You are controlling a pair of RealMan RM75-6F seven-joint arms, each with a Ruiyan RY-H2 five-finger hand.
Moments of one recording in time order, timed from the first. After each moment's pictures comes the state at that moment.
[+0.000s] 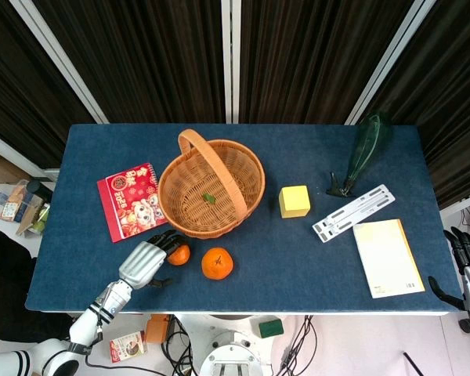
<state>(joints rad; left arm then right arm) -0.44 -1.50 0.04 -1.57 1.56 1.12 0.11 -0.01 -1.01 0.01 -1.62 -1.55 1.52 0.19</state>
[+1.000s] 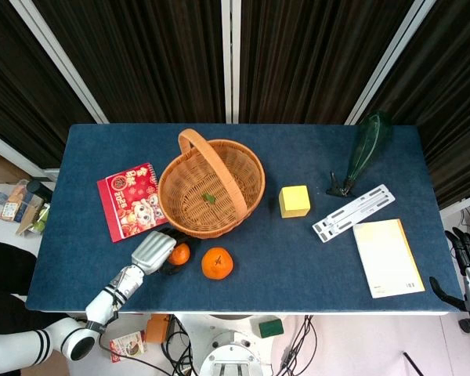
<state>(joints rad) -0.53 -1.59 -0.02 -1.43 1.48 1.00 0.03 -0.02 -1.01 0.01 -1.61 -1.54 1.52 0.19</state>
